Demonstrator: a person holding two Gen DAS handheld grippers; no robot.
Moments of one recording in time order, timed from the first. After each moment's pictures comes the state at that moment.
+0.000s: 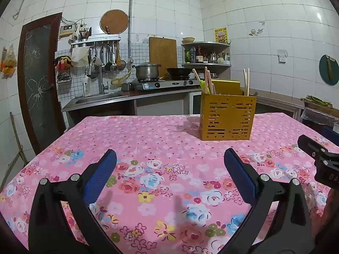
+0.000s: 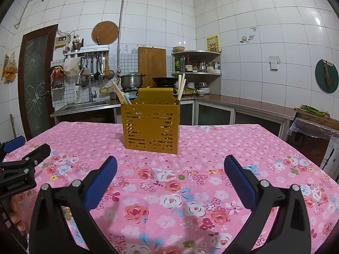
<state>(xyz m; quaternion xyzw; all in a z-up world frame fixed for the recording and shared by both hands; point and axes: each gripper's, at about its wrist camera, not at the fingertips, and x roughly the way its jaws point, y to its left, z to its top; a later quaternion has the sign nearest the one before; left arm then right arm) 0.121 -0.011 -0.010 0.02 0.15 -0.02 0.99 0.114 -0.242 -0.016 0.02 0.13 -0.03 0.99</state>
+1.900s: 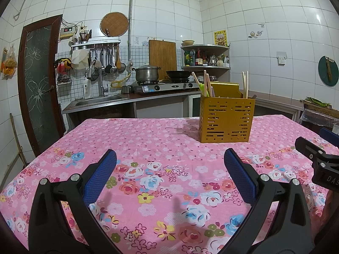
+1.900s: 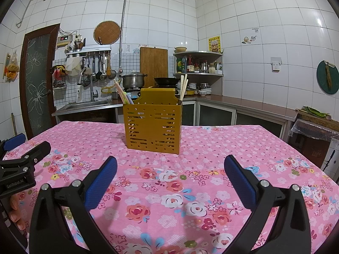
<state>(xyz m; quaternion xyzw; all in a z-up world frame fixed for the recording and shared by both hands) 0.119 -0.013 -0.007 0.02 0.14 -0.02 0.99 0.114 -0.242 -0.016 0.02 0.13 -0.02 0.99</state>
